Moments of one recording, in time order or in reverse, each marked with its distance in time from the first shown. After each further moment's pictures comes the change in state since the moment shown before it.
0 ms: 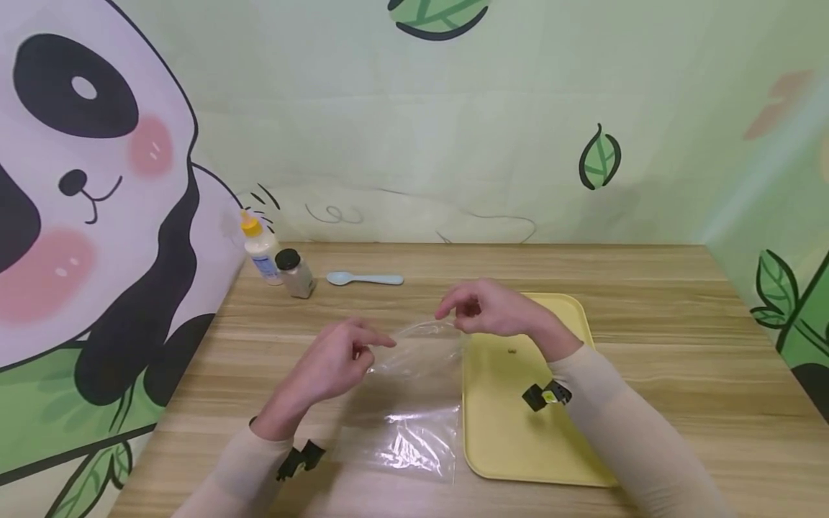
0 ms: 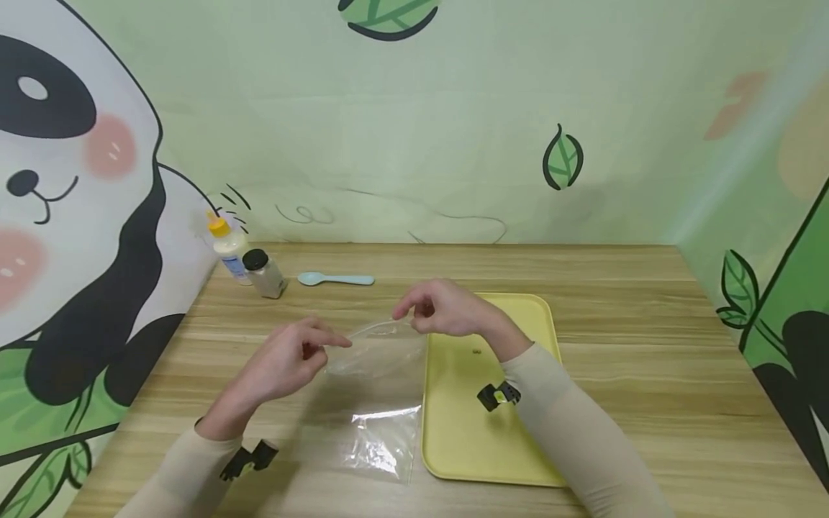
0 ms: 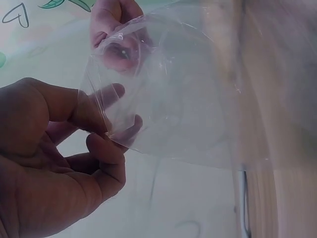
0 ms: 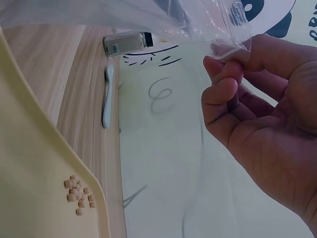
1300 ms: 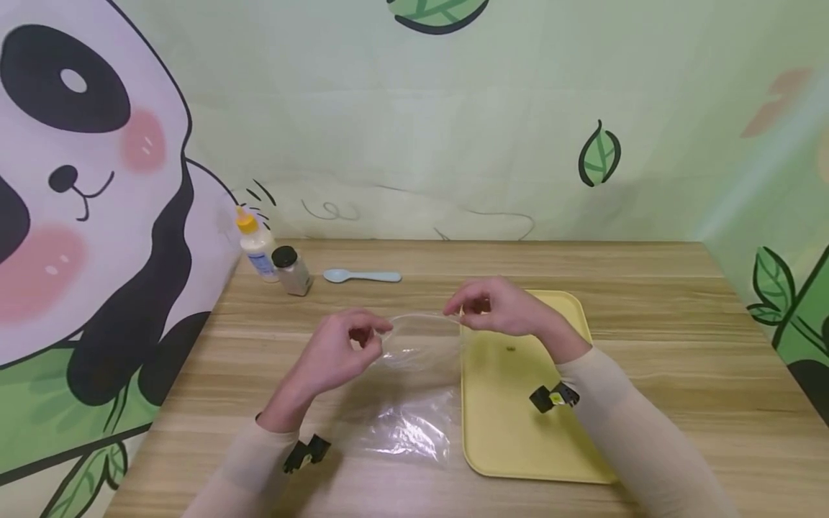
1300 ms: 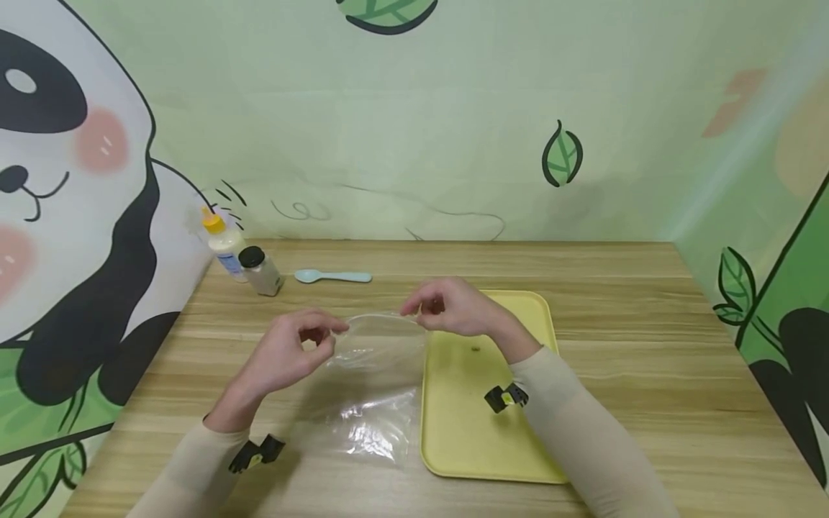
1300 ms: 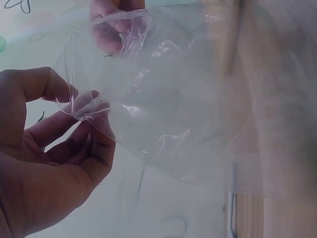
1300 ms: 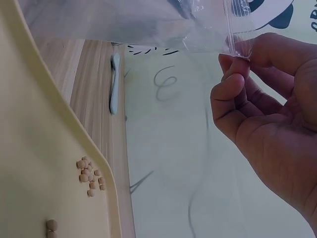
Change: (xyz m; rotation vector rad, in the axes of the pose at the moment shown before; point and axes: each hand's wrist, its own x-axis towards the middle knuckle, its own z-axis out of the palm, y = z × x) left_hand 0.008 -0.011 0.008 -0.157 0.123 0.062; right_hand -0.012 0.014 0.000 -0.019 0.101 -0.063
